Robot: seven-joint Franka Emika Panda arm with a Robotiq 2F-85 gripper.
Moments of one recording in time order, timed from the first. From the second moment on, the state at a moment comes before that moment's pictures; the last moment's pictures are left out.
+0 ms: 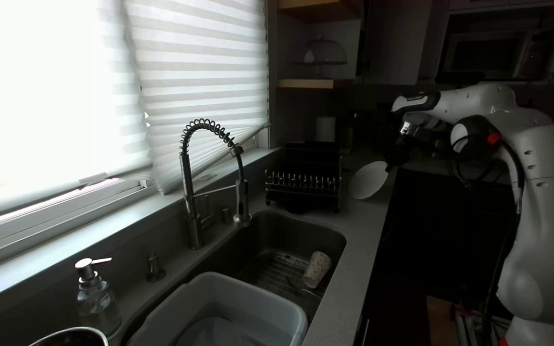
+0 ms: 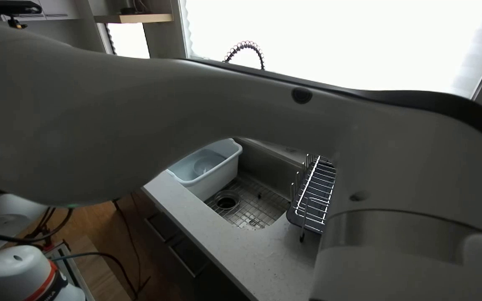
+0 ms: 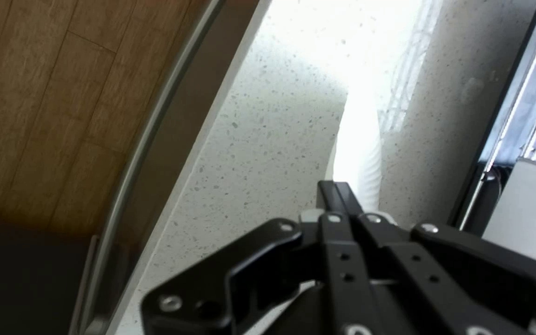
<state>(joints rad) -1.12 0.57 -0.12 -1.24 0.40 1.78 -0.18</state>
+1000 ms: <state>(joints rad) -0.97 0.45 -0.11 -1.19 0.28 1.56 -0.13</state>
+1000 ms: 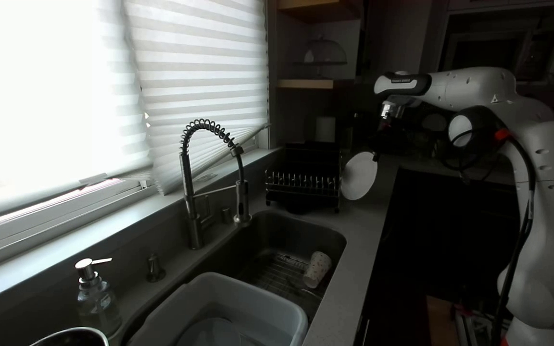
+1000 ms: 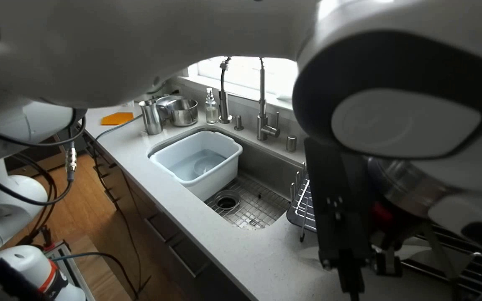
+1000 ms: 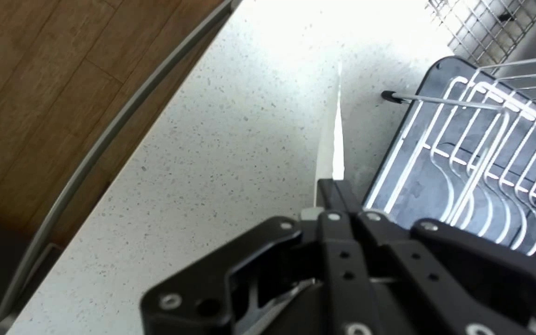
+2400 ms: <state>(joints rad) -0.93 0.40 -0.12 -0.88 0.38 1.32 0.12</state>
